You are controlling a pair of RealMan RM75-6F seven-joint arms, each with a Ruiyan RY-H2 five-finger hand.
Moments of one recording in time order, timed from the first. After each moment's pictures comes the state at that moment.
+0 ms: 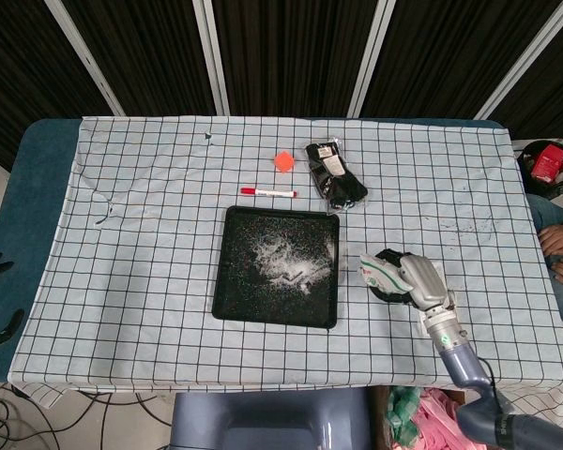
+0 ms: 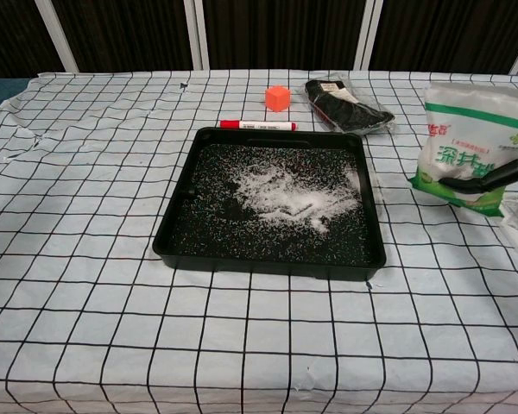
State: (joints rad) left arm -0.06 -1.10 -0.05 -1.57 1.55 1.61 -0.13; right arm 0.47 -1.46 0.17 -1.33 -1.47 1.10 0.31
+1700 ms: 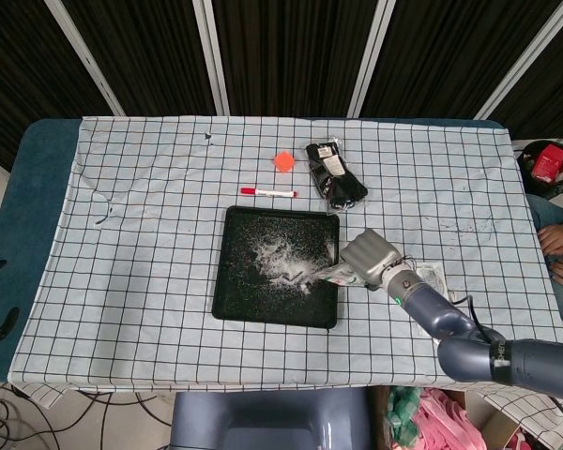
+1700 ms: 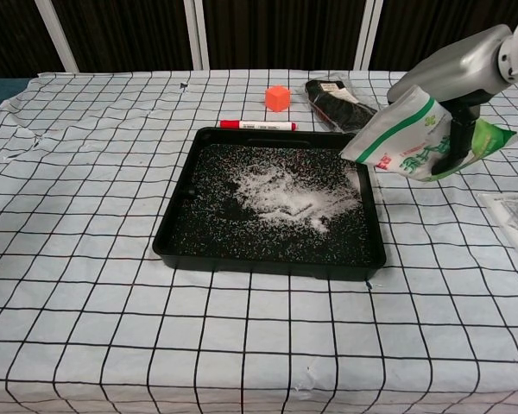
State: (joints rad) left arm -0.04 -1.10 -0.07 -1.56 1.57 1.65 -0.16; right arm 1.17 -1.09 -0.01 -1.77 -0.64 0.63 -0.79
